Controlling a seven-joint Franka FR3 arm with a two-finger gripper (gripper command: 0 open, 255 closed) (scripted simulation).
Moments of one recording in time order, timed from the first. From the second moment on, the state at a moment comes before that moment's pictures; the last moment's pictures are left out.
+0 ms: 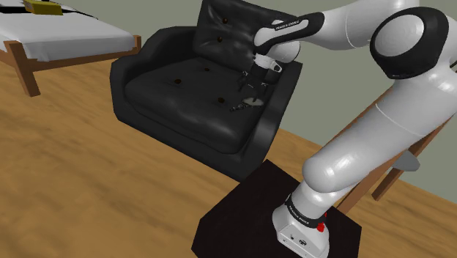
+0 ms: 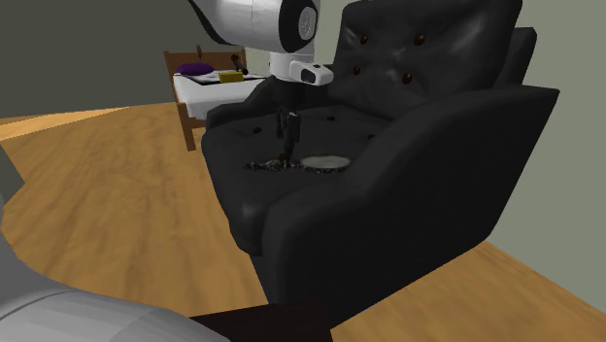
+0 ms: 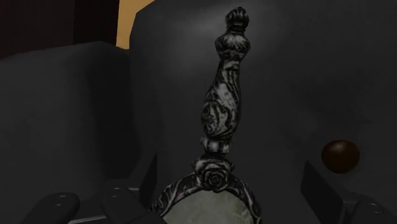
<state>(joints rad) -0.37 -0.14 -0.09 -2.22 0.15 2.10 0.95</state>
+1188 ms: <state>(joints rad) -0.37 -0.08 -0.09 -2.28 0.18 2.22 0.96</state>
